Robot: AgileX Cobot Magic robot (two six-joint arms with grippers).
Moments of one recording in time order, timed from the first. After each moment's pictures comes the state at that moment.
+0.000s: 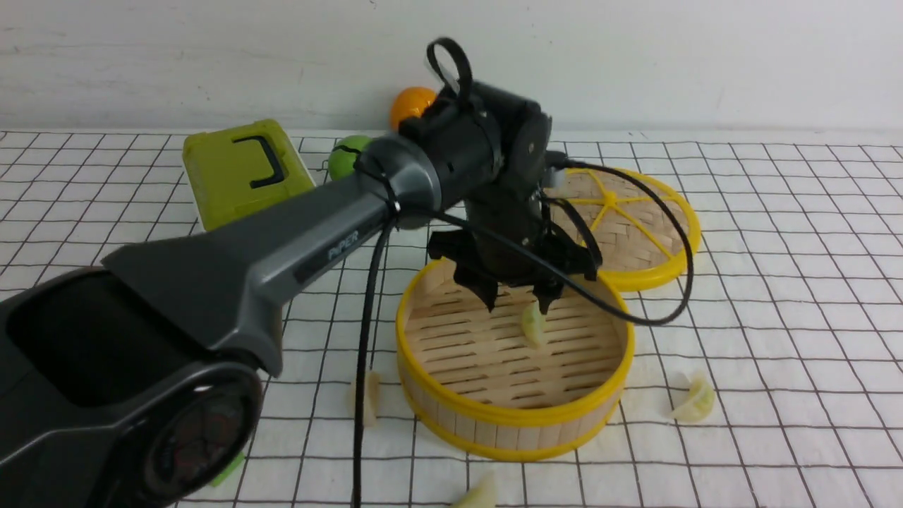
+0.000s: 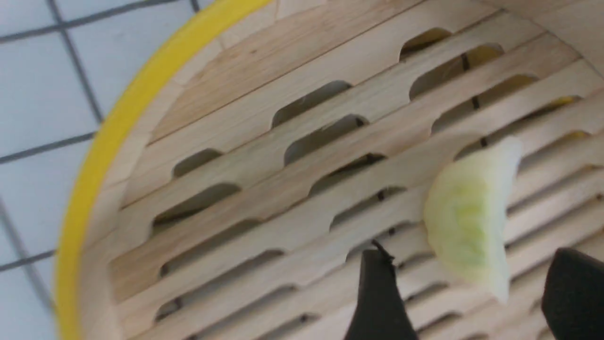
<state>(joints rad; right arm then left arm) 0.23 0.58 -0.79 0.42 1.26 -0.30 -0.66 2.27 -2.19 0.03 1.16 -0.37</state>
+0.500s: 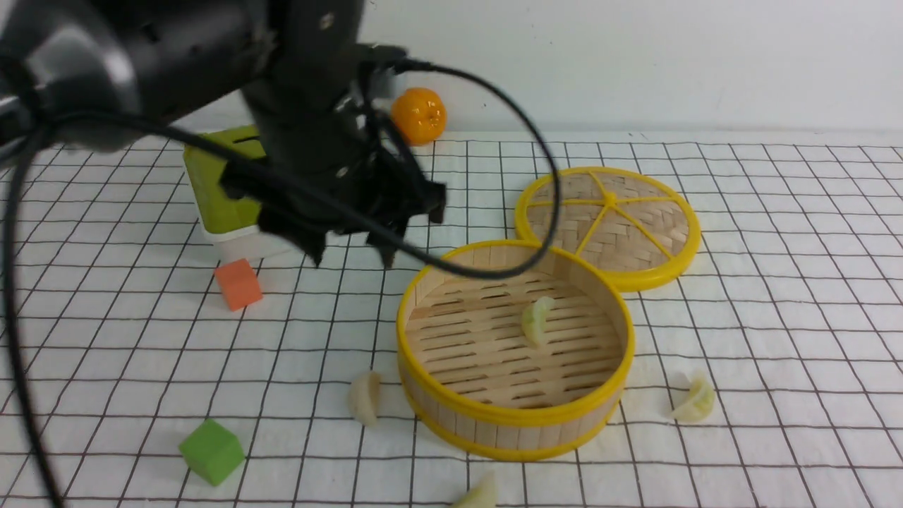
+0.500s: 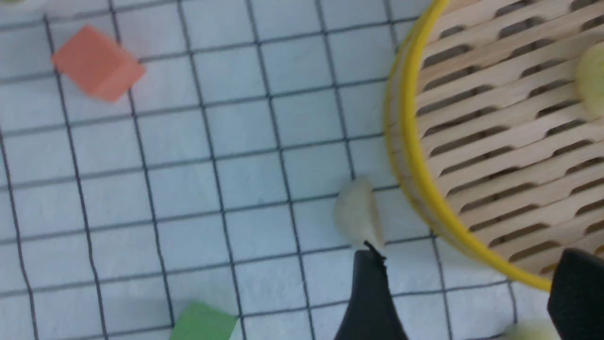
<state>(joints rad) 0.23 0.58 -0.79 0.42 1.20 -0.30 -0.53 1.68 -1.54 0.14 1.09 -0.46</state>
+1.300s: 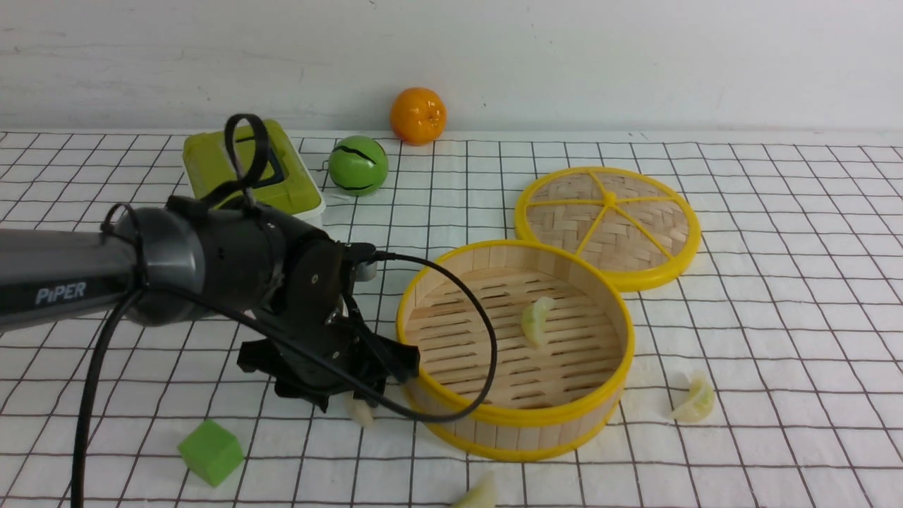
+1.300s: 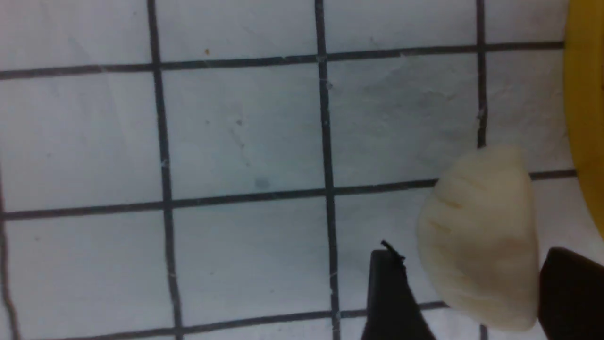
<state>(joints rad) 0.23 0.58 -0.79 0.42 1.20 -0.30 -0.48 1.87 -1.18 0.08 0.59 -0.48</state>
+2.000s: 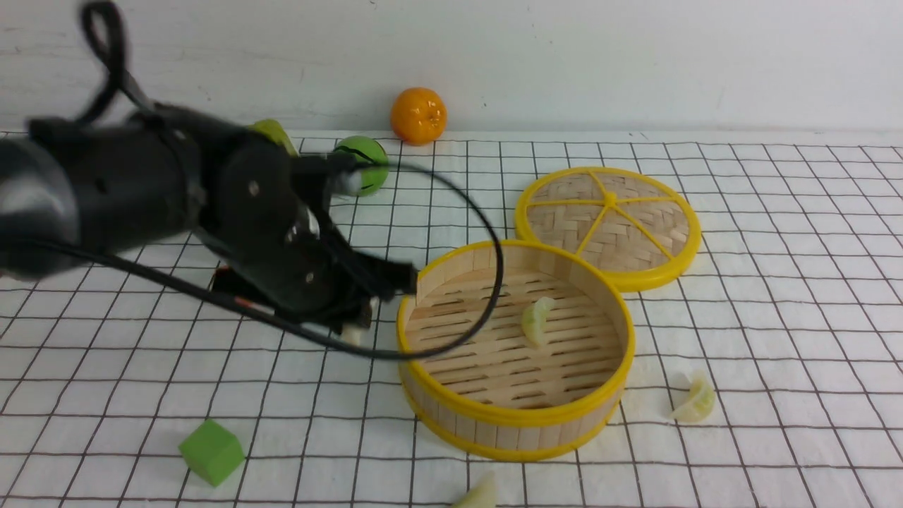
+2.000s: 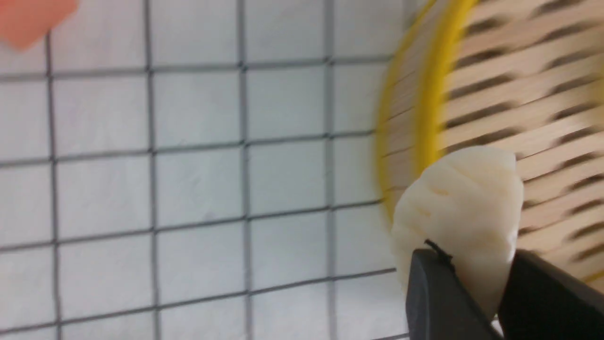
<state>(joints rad) 0.23 0.58 -0.79 0.42 1.20 -0.30 -0.48 1.62 -1.30 -0.04 0.71 -0.38</state>
